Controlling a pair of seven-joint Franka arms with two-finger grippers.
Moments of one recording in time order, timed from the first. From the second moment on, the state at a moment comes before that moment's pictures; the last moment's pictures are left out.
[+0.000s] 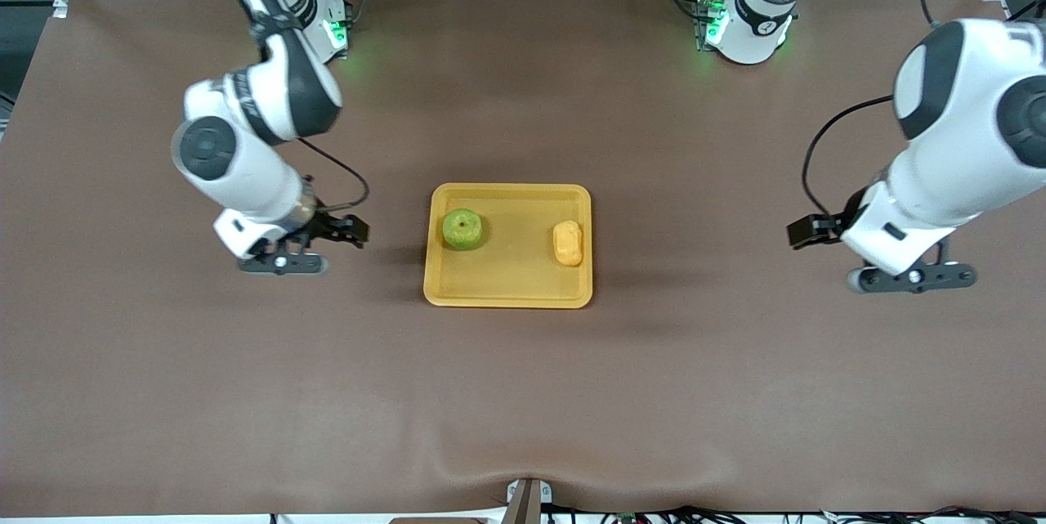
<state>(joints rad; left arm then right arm) -0.06 0.27 -0.13 -1.46 0.11 1.68 -0.22 0.29 0.21 -0.02 -1.90 0.09 2.07 0.27</state>
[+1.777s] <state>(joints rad) 0.03 -0.08 -0.13 -1.62 0.06 1.53 -0.15 0.02 -0.18 -0.15 -1.83 0.09 1.60 0.00</state>
